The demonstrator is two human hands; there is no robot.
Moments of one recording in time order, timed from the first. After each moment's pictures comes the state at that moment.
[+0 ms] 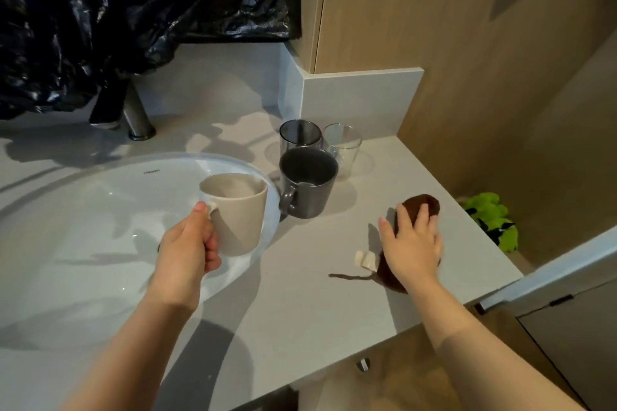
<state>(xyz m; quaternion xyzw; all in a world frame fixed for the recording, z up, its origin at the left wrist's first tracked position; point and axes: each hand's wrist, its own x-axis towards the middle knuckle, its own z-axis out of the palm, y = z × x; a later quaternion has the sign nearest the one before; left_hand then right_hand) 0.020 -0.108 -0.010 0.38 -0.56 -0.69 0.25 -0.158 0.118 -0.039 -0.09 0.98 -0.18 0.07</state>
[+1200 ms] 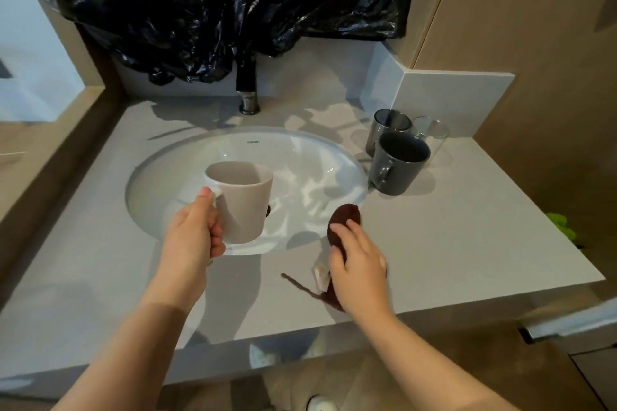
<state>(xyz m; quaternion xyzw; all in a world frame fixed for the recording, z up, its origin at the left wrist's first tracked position) 0.163 -0.145 0.006 0.44 -0.53 -0.65 0.32 0.042 0.017 -0.035 -0.32 0.89 -0.30 0.08</state>
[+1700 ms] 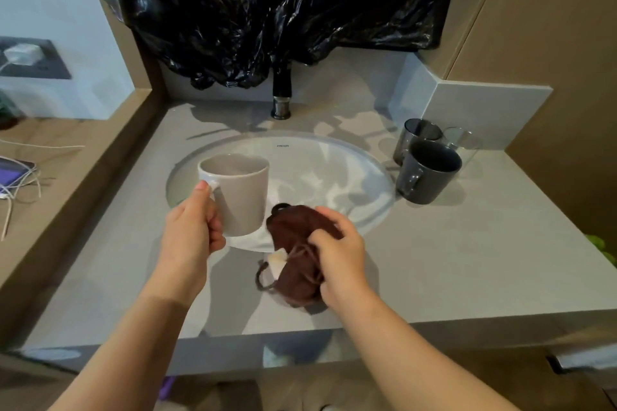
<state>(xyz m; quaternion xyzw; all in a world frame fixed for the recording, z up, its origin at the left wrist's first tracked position) 0.193 -0.157 0.021 0.45 -0.52 -0.63 0.37 0.084 -0.047 -0.003 -0.04 0.65 -0.70 0.30</state>
